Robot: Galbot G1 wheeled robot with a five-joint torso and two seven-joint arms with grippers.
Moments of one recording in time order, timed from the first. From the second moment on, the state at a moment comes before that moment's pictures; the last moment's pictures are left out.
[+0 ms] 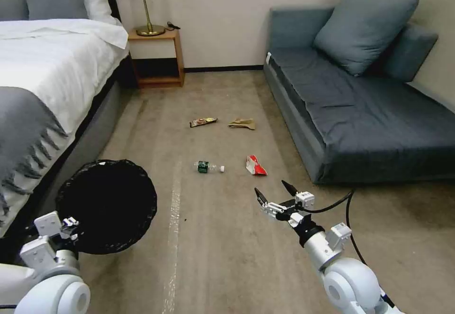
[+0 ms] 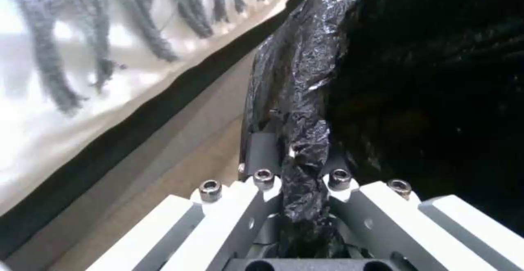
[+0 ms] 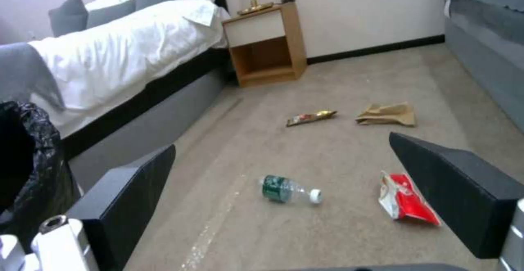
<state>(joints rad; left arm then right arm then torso) 1.65 -1.34 -0.86 -2.20 -0.46 0.40 -0.50 -1.46 1.12 0.30 2.04 0.51 -0.03 -0.06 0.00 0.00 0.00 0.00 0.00</state>
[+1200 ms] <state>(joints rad) 1.63 -1.30 -0.90 -2.14 -0.49 0.36 -0.49 -1.46 1.12 0.29 2.01 0.47 -0.02 -0.08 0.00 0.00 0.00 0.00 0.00</state>
